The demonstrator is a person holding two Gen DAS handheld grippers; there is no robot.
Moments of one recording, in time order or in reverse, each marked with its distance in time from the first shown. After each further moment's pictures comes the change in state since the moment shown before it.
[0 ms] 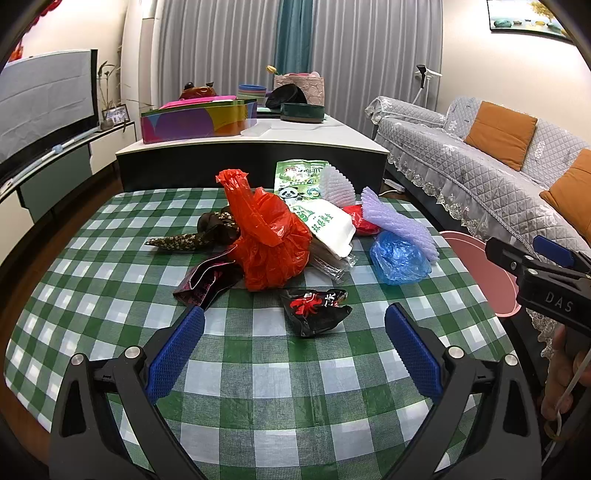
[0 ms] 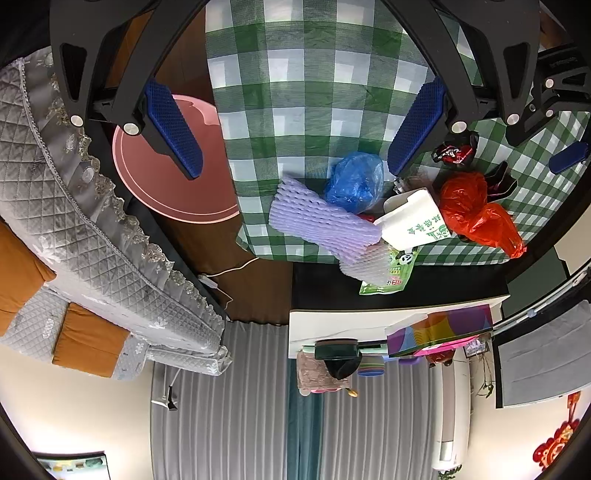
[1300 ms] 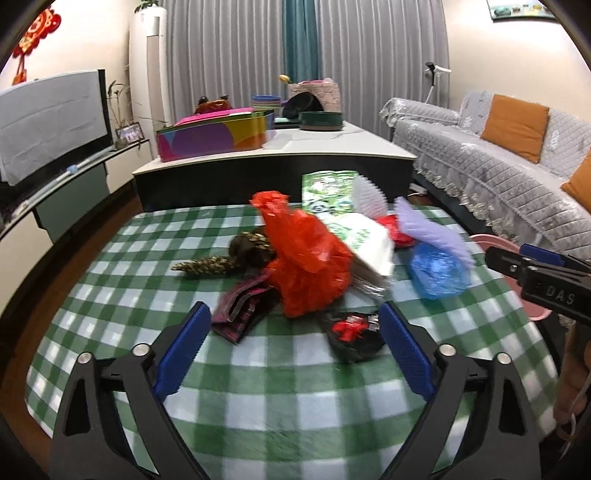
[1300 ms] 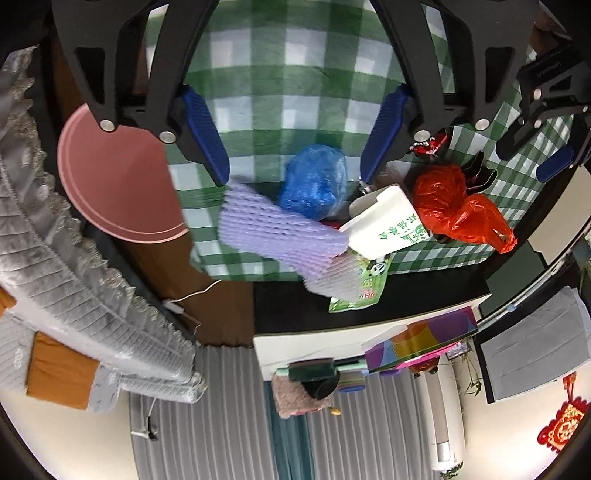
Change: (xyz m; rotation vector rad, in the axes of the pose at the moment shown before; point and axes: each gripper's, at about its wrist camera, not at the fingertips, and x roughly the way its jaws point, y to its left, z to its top) left arm 0.017 0.021 0.016 0.054 -0.037 0.107; right arm 0.045 0.014 0.005 0.068 0.091 0.159
